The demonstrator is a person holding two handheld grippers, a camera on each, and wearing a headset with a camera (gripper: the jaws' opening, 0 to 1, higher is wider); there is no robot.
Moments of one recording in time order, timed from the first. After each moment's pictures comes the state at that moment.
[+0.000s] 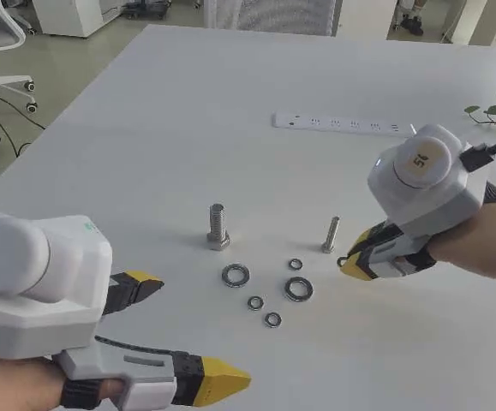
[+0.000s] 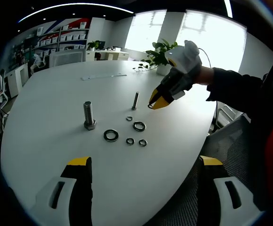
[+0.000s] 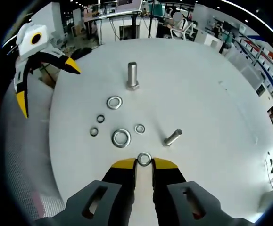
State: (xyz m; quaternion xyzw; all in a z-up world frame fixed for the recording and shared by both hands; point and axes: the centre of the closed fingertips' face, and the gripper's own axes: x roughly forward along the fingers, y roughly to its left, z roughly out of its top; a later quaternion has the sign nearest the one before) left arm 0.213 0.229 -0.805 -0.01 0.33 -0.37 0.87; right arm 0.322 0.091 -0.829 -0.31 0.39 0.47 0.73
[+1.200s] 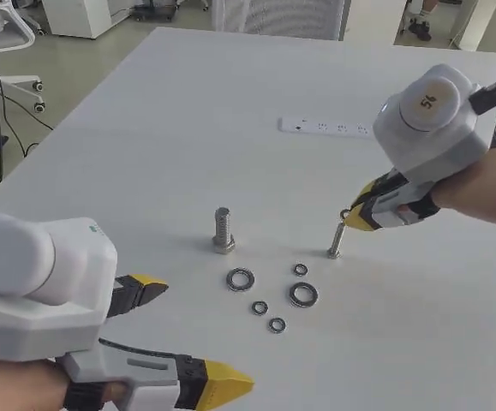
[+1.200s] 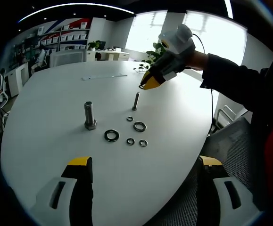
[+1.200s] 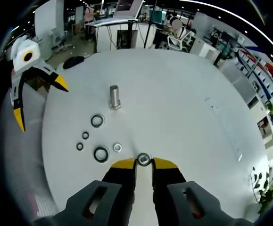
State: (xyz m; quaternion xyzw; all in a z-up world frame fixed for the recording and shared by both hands) left arm 0.216 0.230 -0.806 -0.01 0.33 -0.37 0.87; right arm 0.375 0.103 -0.794 -0.33 0.35 0.46 0.74
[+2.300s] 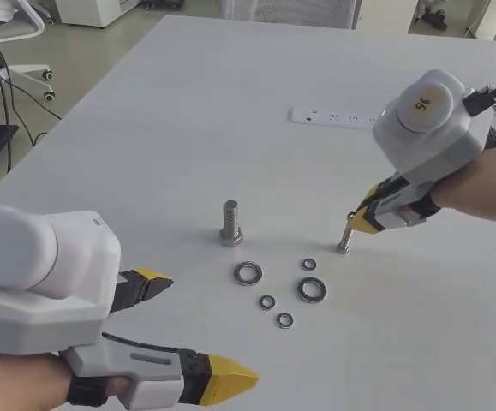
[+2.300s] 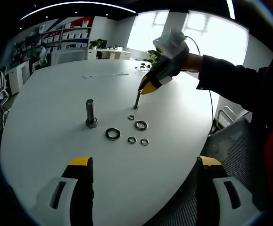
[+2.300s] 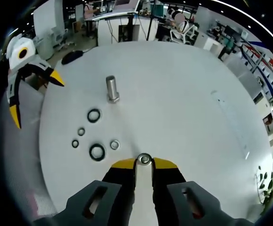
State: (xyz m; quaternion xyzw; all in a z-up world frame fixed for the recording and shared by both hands) left arm 0.214 0.233 -0.809 -0.01 0.33 -0.36 0.87; right arm 0.376 0.103 -0.816 -0.33 0.38 0.47 0.72
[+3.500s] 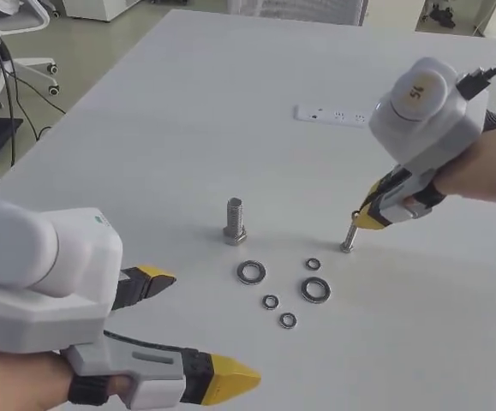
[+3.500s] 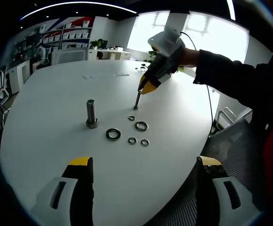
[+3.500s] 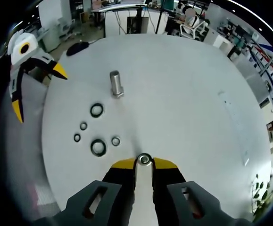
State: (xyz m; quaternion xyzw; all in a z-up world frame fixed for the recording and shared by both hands) left arm 0.216 0.233 -0.808 -0.02 0.33 -0.36 0.87; right arm 0.378 0.105 -0.815 -0.37 0.40 0.49 0.68
